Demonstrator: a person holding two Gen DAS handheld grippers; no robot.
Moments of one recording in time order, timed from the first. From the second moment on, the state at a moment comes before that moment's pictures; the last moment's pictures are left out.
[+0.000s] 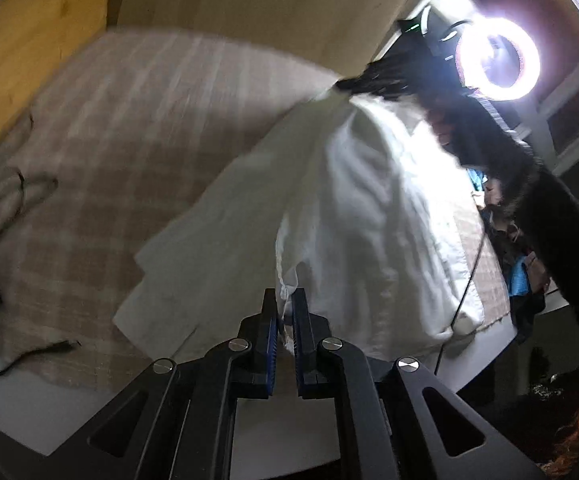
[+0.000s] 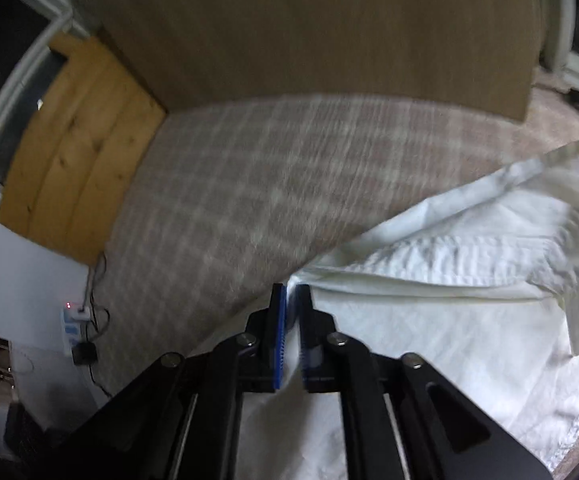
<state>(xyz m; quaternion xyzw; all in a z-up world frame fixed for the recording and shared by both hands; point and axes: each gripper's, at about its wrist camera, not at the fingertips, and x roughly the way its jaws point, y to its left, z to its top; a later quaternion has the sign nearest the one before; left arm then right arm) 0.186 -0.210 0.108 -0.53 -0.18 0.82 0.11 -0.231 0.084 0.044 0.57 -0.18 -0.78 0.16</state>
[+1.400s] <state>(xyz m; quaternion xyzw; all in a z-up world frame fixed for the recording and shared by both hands) 0.180 0.074 0.144 -0.57 -0.11 0.81 0.09 -0.127 0.380 0.110 0.48 -0.17 -0.83 0.24</state>
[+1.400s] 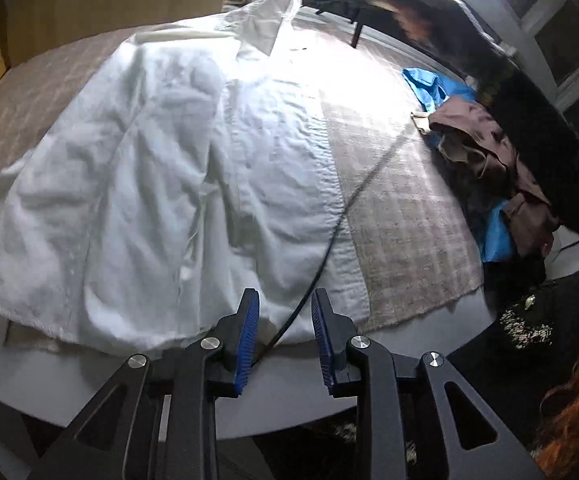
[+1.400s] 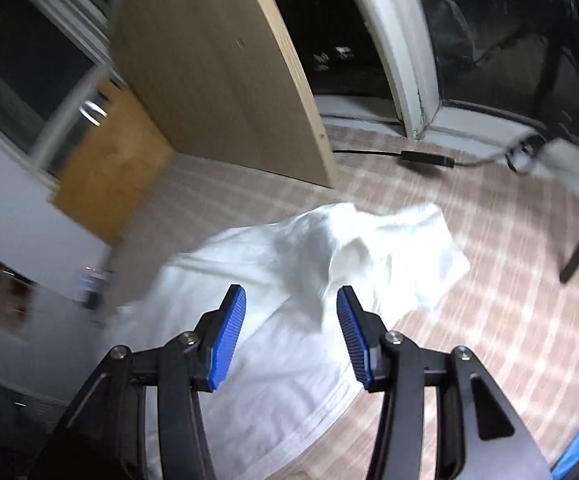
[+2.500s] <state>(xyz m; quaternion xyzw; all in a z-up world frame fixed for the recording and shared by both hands) 0.222 0.208 0.116 -0.58 -0.03 0.80 0.13 -0.130 0.369 0.013 0.55 -0.07 -0.82 0.15</state>
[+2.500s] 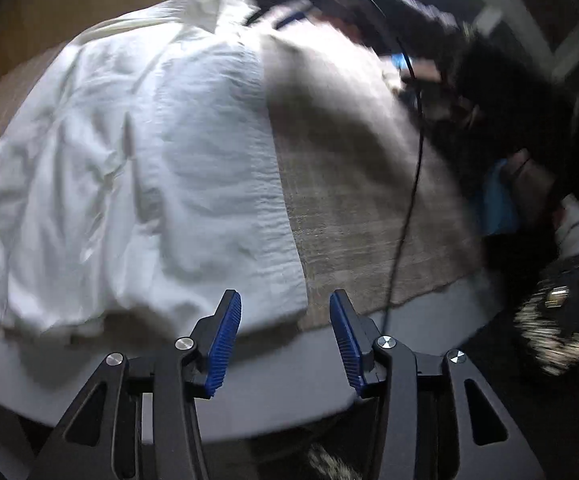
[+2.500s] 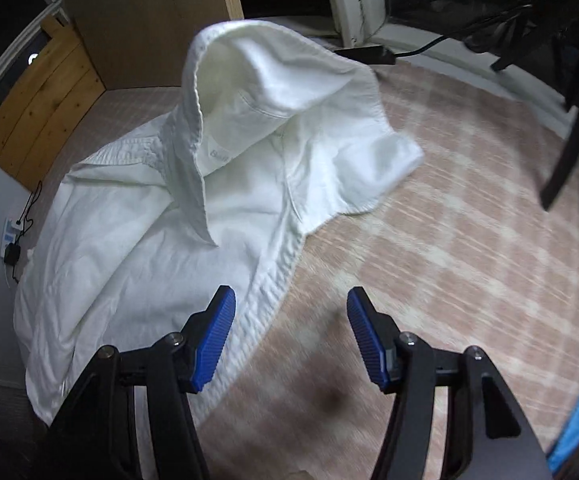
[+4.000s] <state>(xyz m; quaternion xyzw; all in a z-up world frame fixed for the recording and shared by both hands) 0.244 0.108 0.172 -0.57 -0.11 0.80 0.12 -0.167 0.351 0.039 0.51 0.10 -0.85 0.07</state>
